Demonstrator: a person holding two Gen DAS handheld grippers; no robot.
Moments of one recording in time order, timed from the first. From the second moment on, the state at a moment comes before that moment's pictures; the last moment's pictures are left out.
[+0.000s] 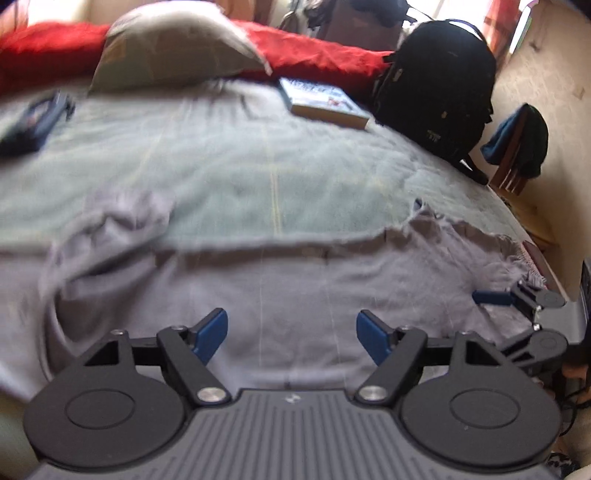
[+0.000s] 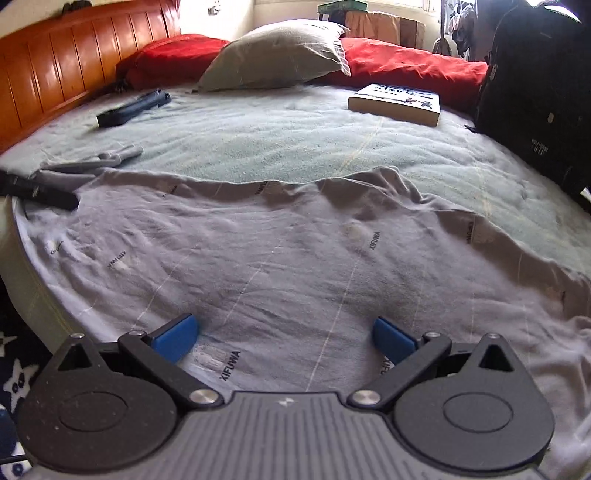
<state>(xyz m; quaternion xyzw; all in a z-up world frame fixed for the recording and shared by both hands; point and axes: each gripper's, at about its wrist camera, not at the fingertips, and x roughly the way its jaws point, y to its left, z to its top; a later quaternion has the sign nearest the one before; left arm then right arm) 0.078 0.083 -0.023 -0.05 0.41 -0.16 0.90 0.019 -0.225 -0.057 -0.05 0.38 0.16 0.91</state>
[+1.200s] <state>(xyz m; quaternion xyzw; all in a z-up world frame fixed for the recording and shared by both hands) 0.114 0.194 0.017 0.07 0.39 0.04 0.92 0.014 -0.221 -0.044 -0.06 0.37 0.17 0.91</state>
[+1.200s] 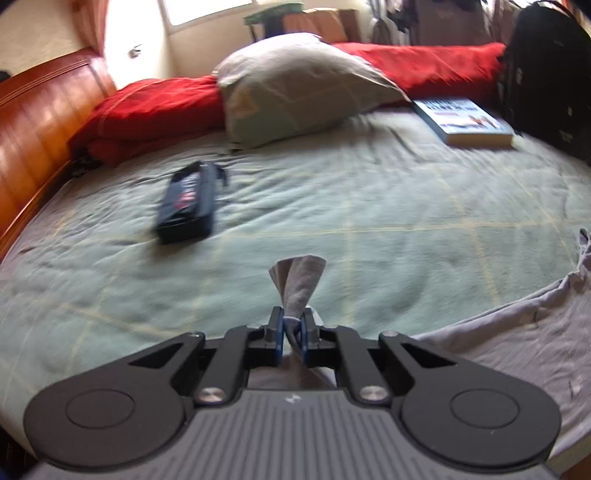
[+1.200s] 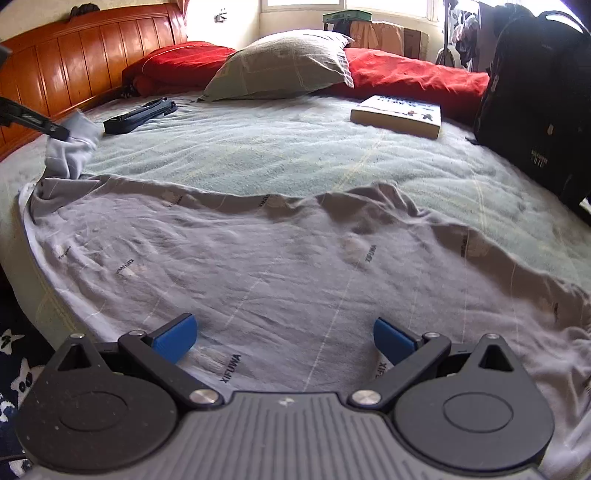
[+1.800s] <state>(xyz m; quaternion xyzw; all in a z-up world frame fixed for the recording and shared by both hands) 0.045 0.315 -0.041 -0.11 0.35 0.08 0.92 0.002 -0.154 -0.027 -0.15 0.36 0.19 0.90</state>
